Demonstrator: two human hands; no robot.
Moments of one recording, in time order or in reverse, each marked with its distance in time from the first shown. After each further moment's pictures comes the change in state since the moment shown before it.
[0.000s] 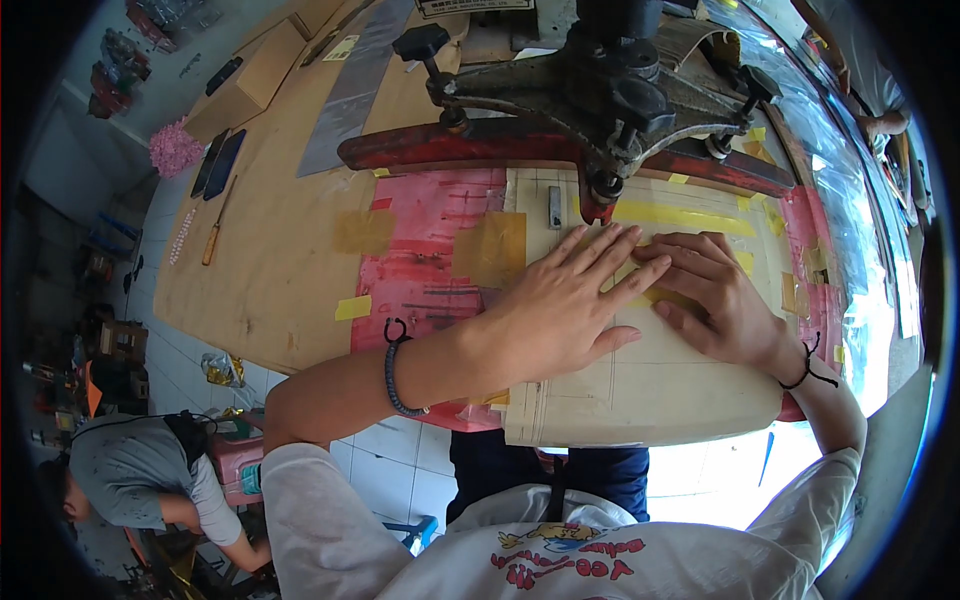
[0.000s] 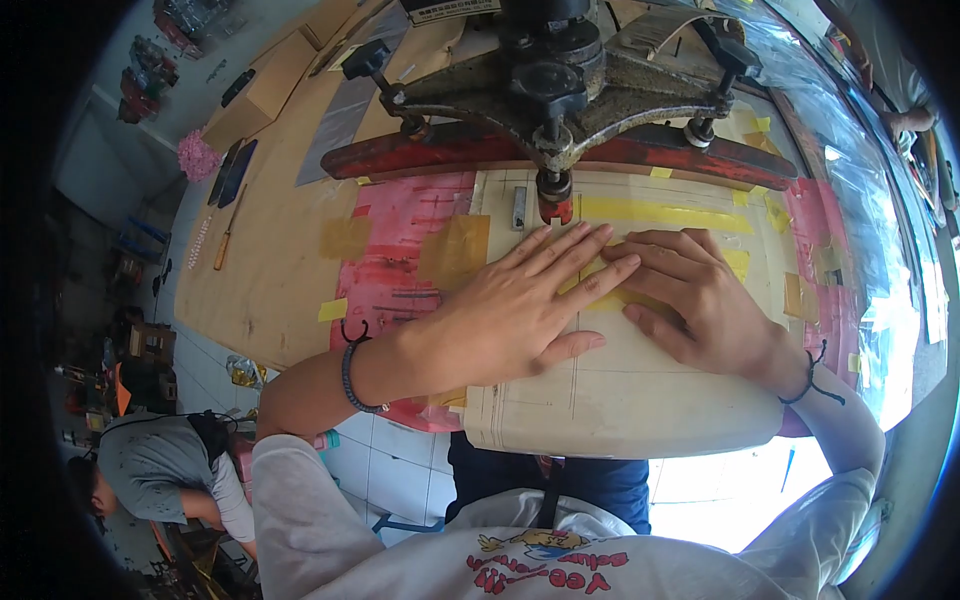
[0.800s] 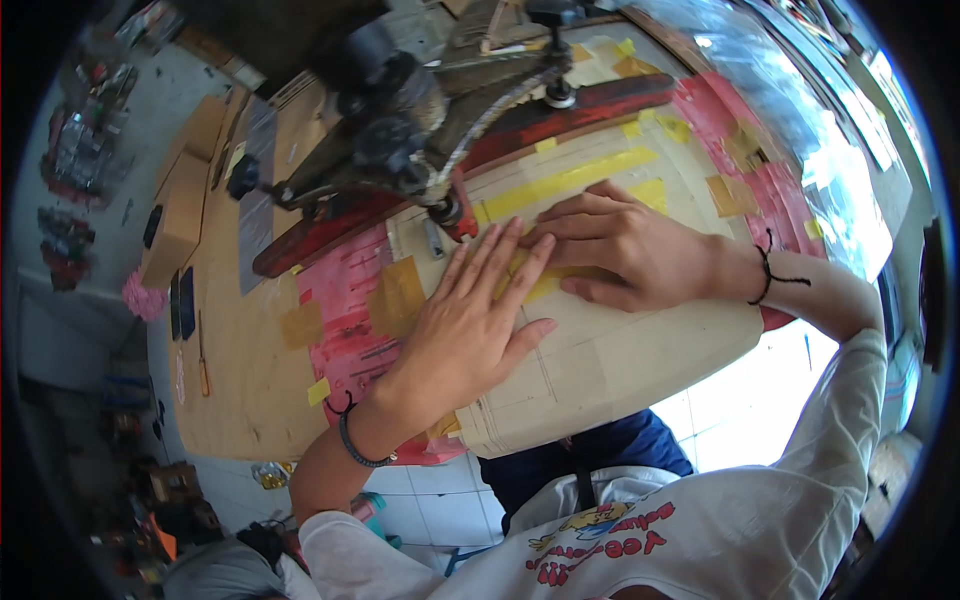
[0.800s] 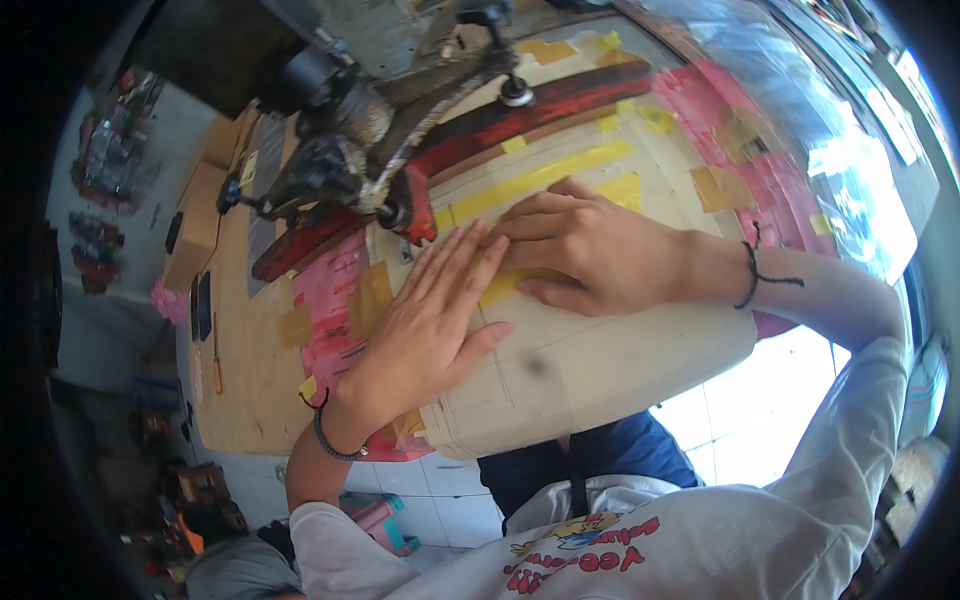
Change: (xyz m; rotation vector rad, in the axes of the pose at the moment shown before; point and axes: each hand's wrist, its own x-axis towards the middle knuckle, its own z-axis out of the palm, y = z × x) left_hand 0.008 0.004 -0.022 -0.001 -0.123 0.022; right_hand -0.010 0.014 0.012 0.040 0.154 -0.106
